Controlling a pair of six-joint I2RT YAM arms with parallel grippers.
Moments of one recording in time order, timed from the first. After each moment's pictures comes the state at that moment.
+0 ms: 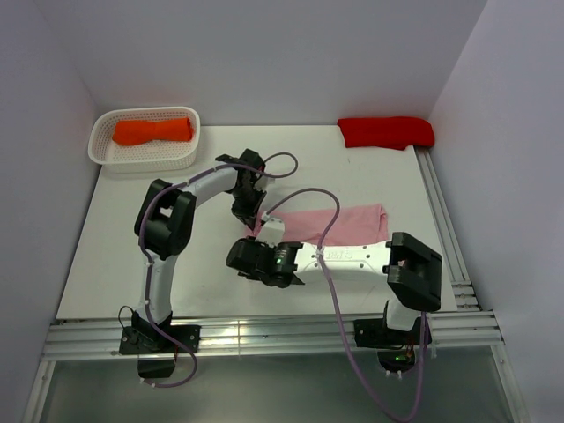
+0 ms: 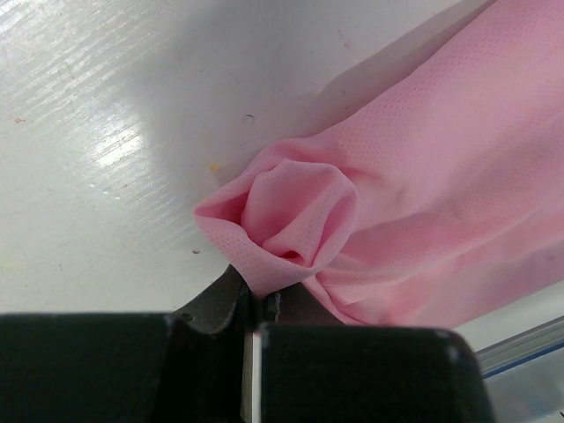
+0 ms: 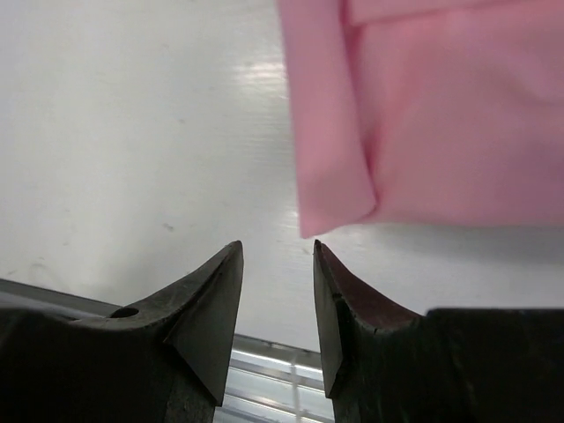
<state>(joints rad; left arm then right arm) -0.52 2.14 1.63 -0.89 0.21 -0.07 1.27 1.68 1.13 -0.50 0.50 1.34</state>
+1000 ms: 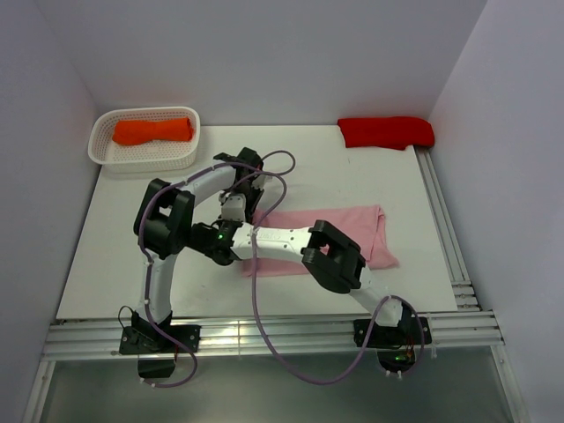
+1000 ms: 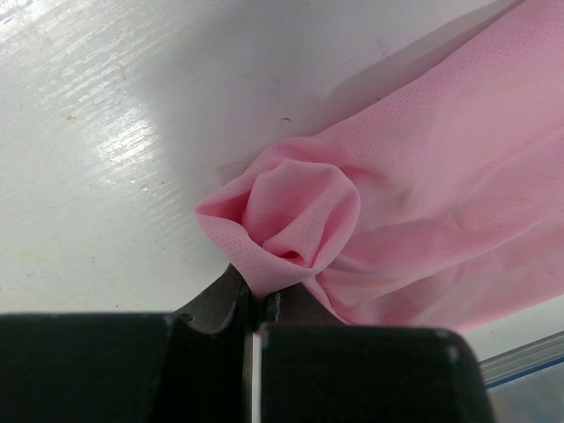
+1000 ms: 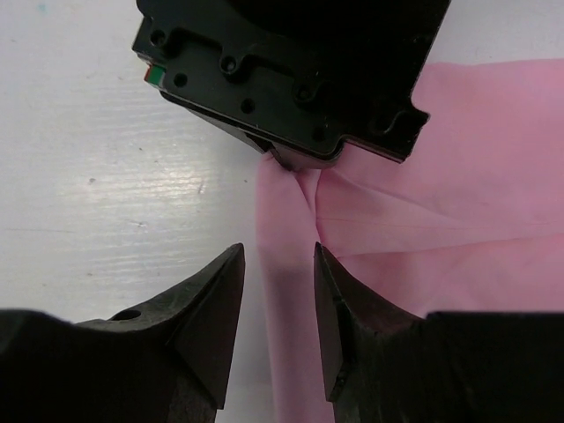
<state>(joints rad) -0.51 2.14 1.64 -0.90 0.18 -0.07 1.19 2.25 1.81 -0.85 0.89 1.08</state>
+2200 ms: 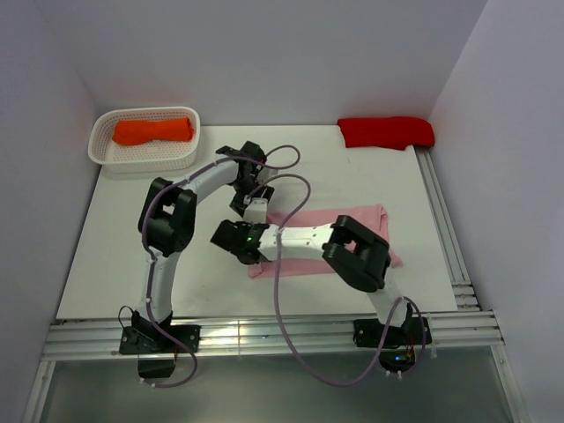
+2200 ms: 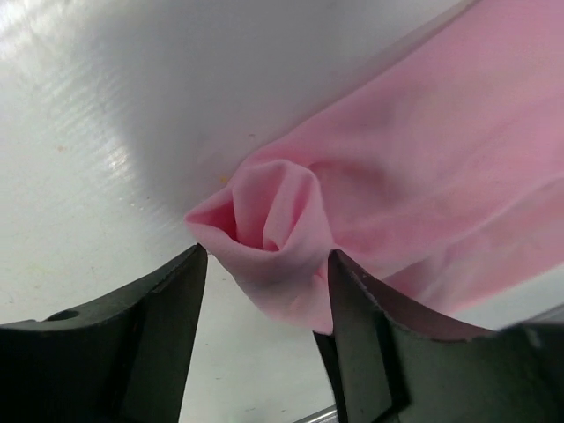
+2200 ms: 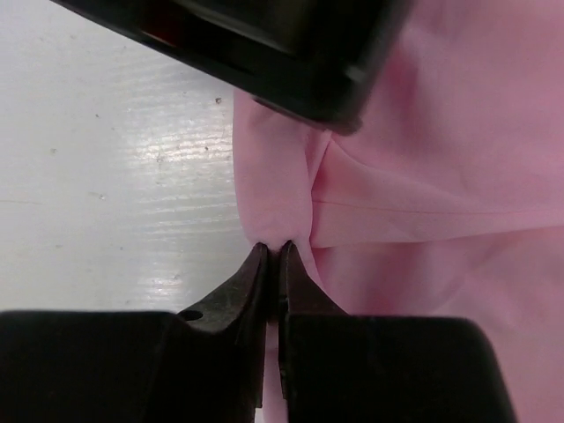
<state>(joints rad) -0.51 2.18 1.74 -0.97 0.22 -0.02 1.14 2.10 1.47 -0.57 0.73 1.09</state>
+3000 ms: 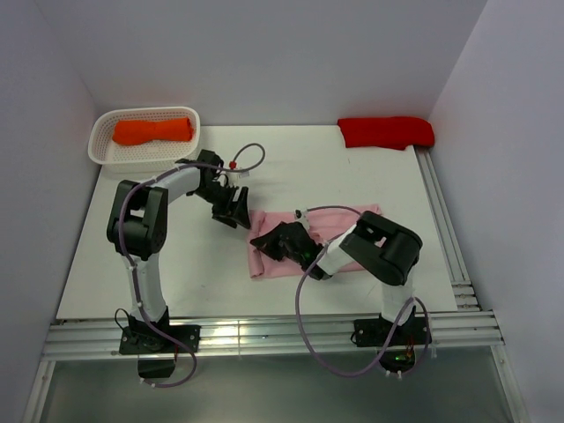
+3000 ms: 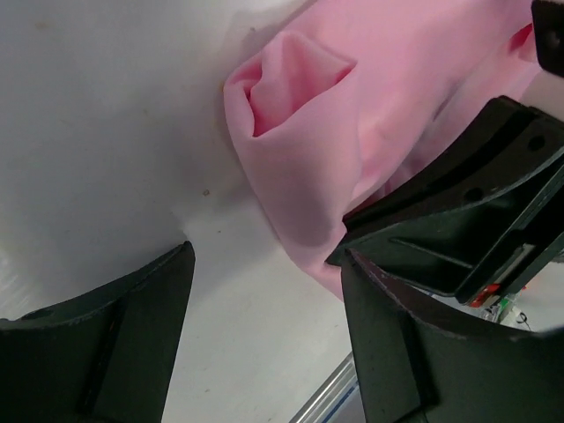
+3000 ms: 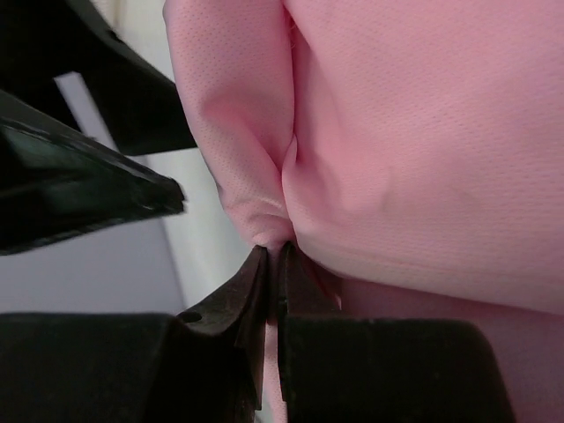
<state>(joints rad) -0.28 2.02 1.42 -0.77 0.68 0.06 0.90 1.88 0.64 0.74 0.13 1.42</state>
